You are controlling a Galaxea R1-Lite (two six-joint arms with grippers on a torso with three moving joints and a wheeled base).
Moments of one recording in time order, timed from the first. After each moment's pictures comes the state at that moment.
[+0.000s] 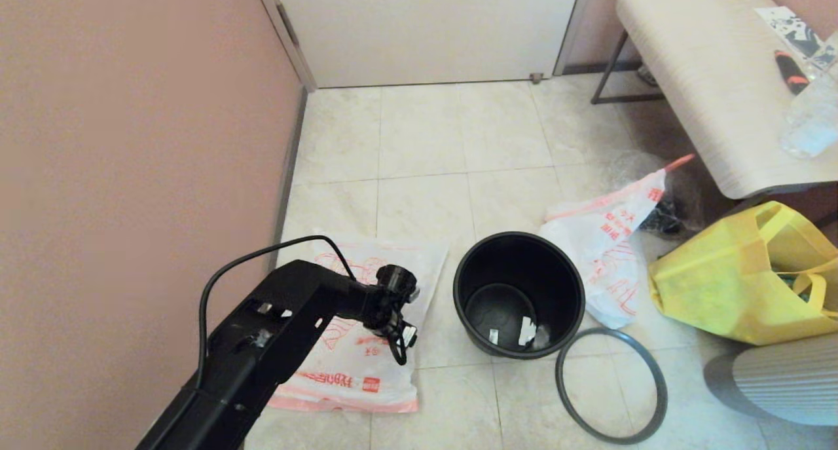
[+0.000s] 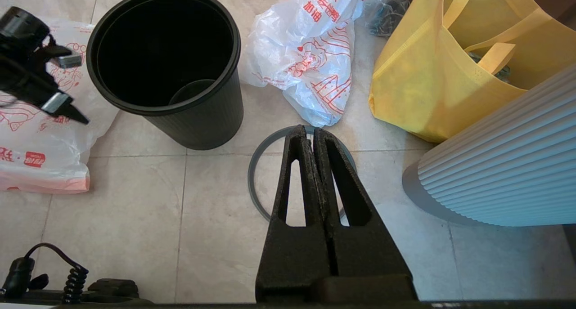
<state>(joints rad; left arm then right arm) -0.40 2.81 -1.93 0.15 0.18 0.19 0.01 0.00 0.00 -0.02 0.01 -0.04</state>
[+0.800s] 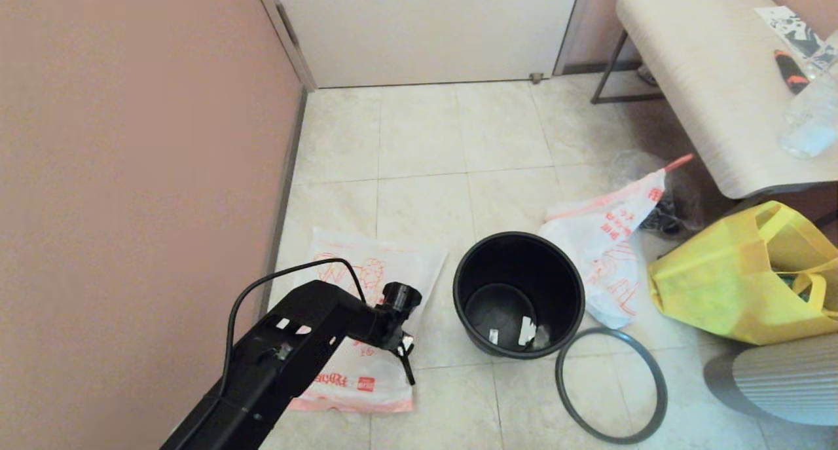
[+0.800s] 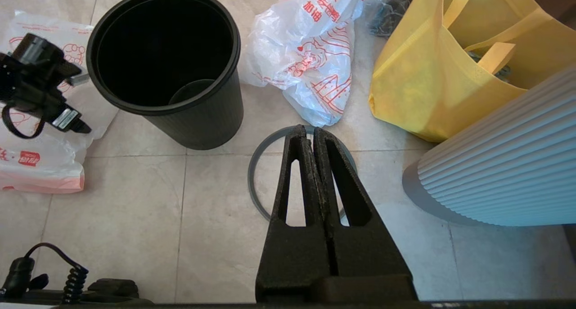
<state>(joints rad) -0.41 2.92 -1.93 -0.01 0.41 0.24 0.01 0.00 0.00 -0.02 0.01 -0.04</state>
